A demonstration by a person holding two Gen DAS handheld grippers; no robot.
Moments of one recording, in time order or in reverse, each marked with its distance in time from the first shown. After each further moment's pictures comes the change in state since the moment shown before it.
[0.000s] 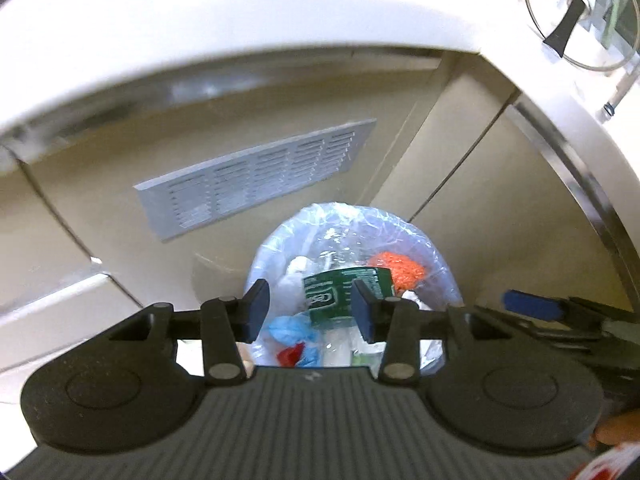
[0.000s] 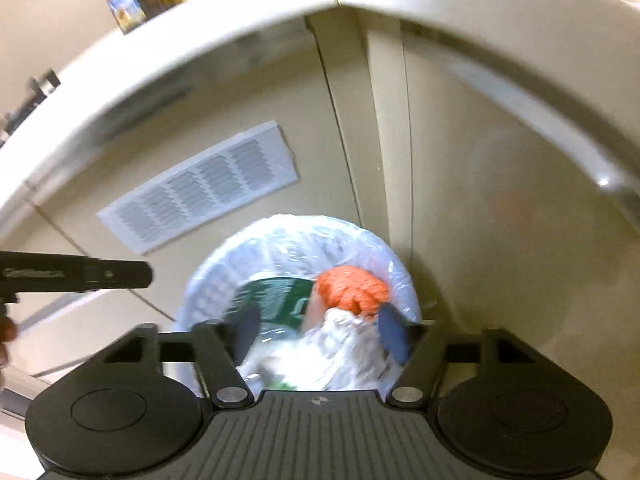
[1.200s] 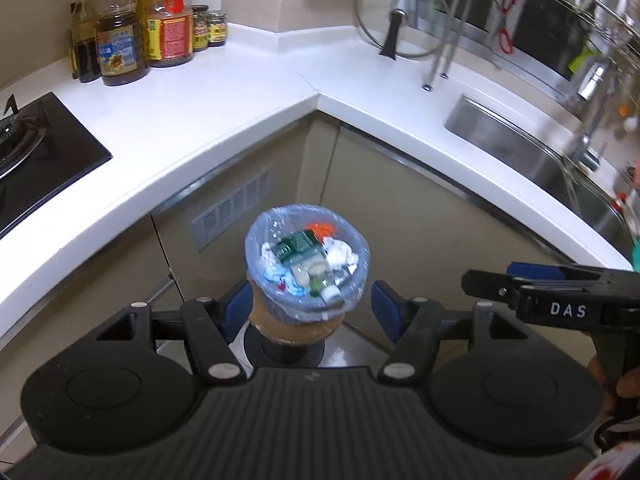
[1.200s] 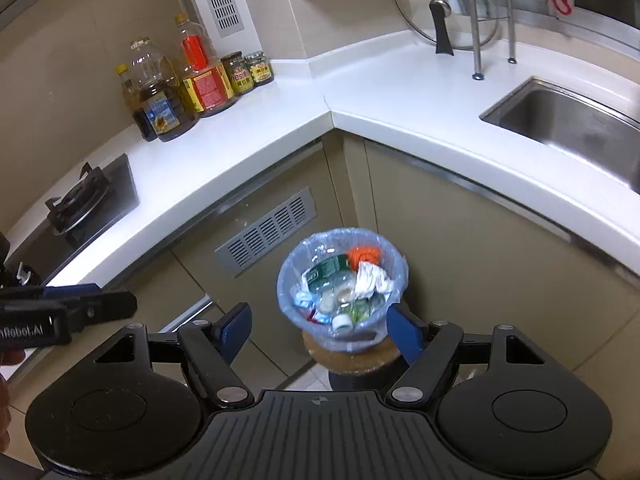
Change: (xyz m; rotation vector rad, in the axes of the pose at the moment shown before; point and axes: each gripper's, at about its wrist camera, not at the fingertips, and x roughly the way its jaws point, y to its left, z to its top) left arm -0.292 0.045 -0.070 0.353 -0.100 -0.225; right arm -0.244 0.219 -0.091 0.245 -0.205 -0.257
